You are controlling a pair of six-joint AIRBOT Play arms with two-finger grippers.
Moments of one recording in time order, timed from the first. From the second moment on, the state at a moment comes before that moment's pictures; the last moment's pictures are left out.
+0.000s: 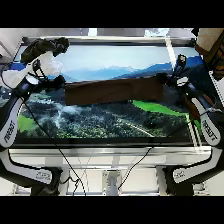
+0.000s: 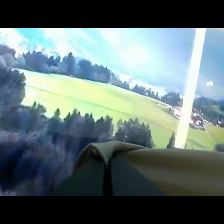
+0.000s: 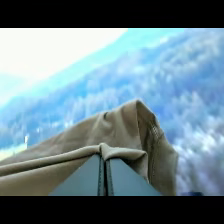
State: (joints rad) left arm 0.12 -1.65 1.29 0.96 -0.62 -1.41; right arm -0.08 -1.68 1.28 -0.93 0.32 1.20
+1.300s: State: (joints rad) left arm 0.12 -1.77 1.40 0.91 -0.67 -1.48; right arm -0.08 -1.81 1.41 -0.95 0.44 1.38
